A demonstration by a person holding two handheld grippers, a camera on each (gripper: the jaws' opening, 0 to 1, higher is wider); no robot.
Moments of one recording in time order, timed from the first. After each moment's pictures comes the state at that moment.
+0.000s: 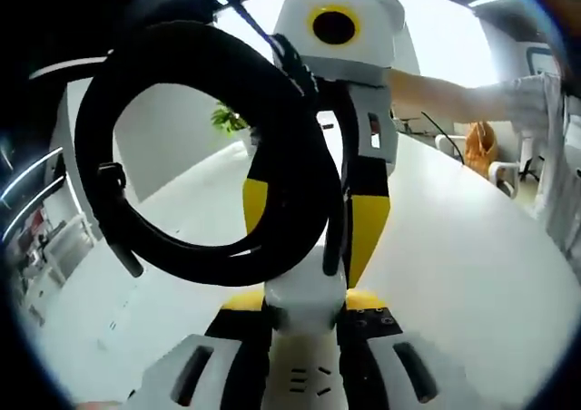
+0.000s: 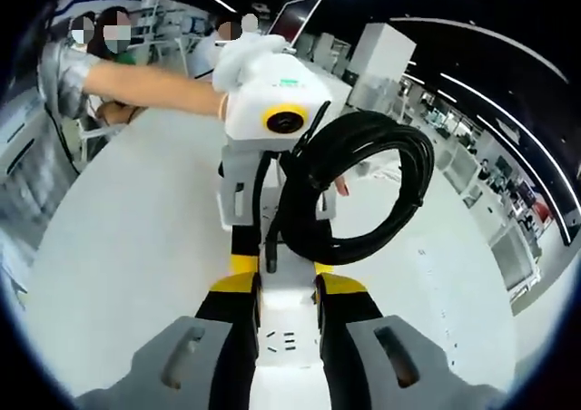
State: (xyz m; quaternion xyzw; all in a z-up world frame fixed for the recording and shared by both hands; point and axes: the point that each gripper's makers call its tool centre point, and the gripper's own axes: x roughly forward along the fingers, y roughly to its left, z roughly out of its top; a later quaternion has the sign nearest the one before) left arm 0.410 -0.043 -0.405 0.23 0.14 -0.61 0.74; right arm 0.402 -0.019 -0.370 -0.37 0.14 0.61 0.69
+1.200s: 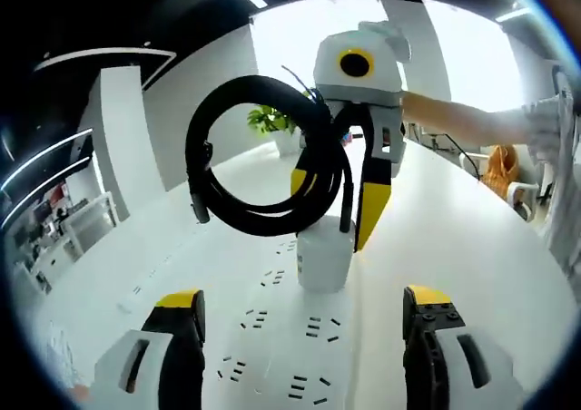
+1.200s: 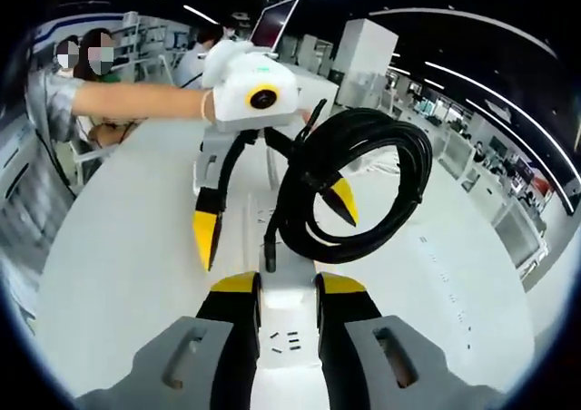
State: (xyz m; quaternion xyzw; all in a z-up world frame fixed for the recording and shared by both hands) left arm 0.416 0.003 -0.394 0.19 0.15 -0.56 0.79; right arm 0.407 -0.023 -0.368 -0.31 0.16 0.60 0.72
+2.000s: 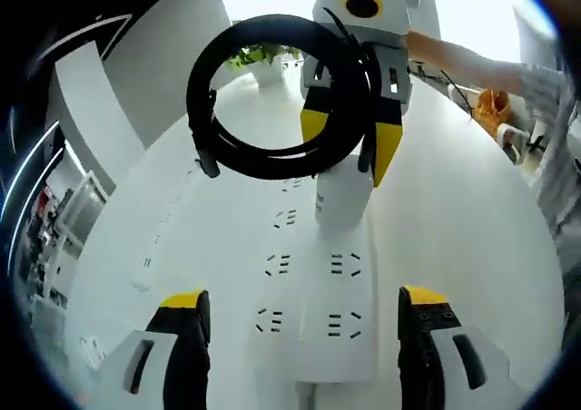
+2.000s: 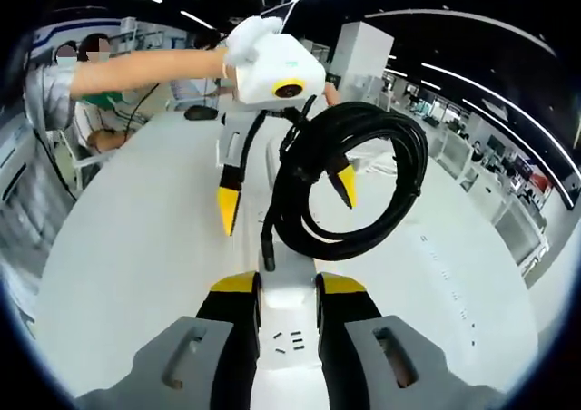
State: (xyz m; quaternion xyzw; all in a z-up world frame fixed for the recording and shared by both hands) left arm 0.429 0.036 -0.411 0.34 0.29 -0.54 0.71; right arm 0.404 -0.025 -0.371 -0.30 0.16 0.60 0.72
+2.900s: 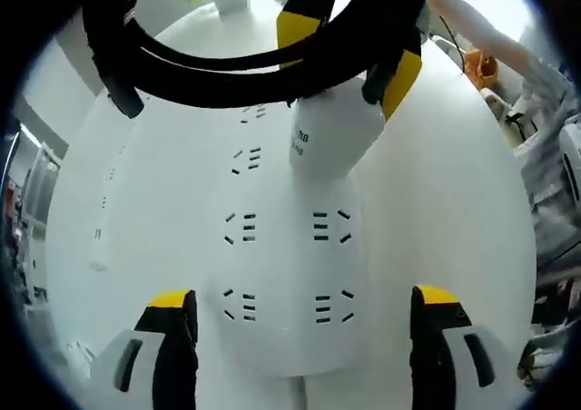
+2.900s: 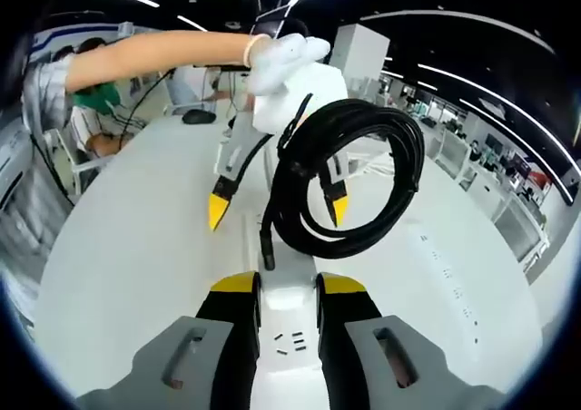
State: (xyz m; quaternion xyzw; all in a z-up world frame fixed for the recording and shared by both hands) left arm 0.412 0.056 -0.437 0.41 0.43 -0.53 0.60; right arm 0.406 -0.028 -0.364 -0.30 0.16 0.60 0.73
